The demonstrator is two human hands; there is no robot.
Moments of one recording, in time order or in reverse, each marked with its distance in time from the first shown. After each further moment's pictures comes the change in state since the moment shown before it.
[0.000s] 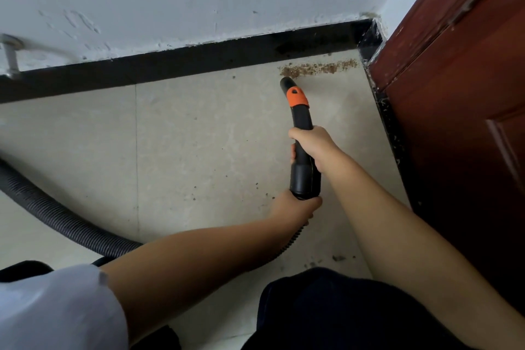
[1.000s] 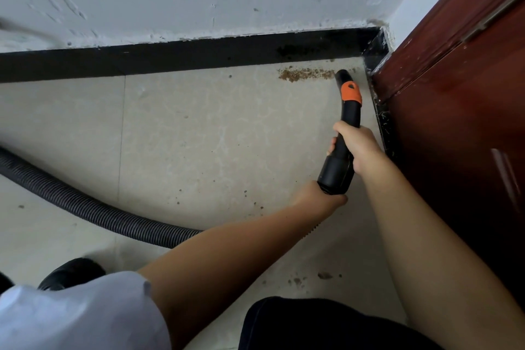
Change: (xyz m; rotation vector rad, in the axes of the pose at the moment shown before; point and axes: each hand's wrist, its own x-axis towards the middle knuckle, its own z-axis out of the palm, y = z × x) left_hand 0.040 0.044 0.045 0.089 -0.081 0.009; right_hand 0.038 -0.010 -0.075 0.206 0.168 0.046
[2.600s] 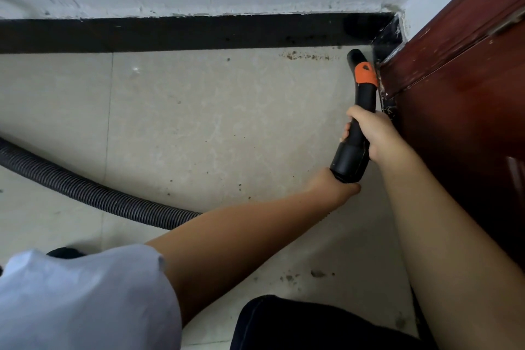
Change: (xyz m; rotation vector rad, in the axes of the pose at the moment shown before) left_hand 0.020 0.020 0.011 -0.041 -0.043 -0.015; right_hand 0.025 -0.017 -0.012 -0.055 0.001 -0.042
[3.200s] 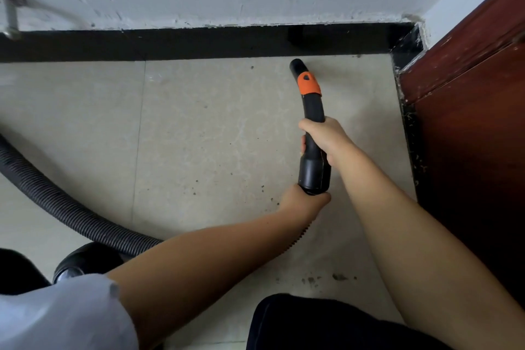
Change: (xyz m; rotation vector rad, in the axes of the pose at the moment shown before) left_hand -0.031 -0.052 -0.053 -0.121 0.189 -0.034; right_hand -0.043 0.022 0.097 -0.204 -0.225 -0.055
